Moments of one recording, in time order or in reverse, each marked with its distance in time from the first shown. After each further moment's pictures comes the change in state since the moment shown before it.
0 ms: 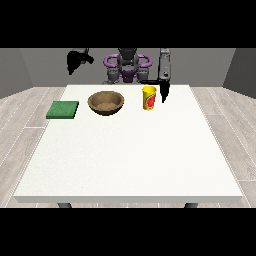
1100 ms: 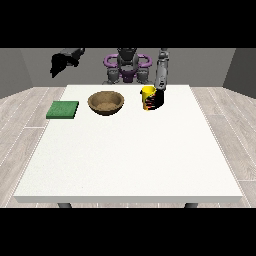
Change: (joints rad) left arm -0.124 0.009 0.048 0.337 -0.072 0.141 -0.293; right arm -0.011 -0.082 -0.101 0.067 -0.064 0.119 -0.074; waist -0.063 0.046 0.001
